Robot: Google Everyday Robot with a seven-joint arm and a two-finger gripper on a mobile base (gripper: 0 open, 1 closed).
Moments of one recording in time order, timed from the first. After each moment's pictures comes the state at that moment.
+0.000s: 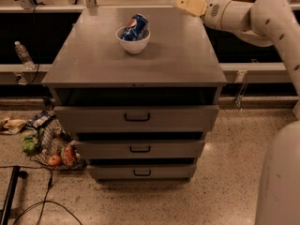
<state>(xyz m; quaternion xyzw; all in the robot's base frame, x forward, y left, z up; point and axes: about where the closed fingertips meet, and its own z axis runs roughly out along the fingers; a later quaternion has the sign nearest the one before) 0.828 -0.141 0.966 -0.10 0.74 0.39 0.53</state>
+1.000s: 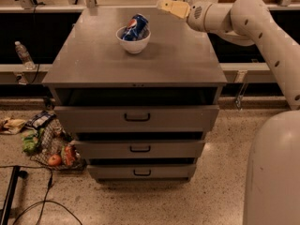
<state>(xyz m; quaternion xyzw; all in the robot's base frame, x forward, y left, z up) 0.841 -0.095 0.953 -0.08 0.76 0.41 0.51</state>
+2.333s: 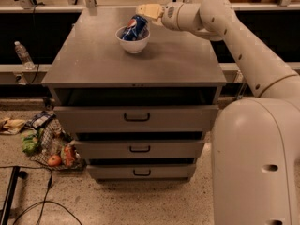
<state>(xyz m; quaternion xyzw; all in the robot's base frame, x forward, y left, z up) 0.871 -0.008 0.933 -0.10 0.76 0.43 0.47</state>
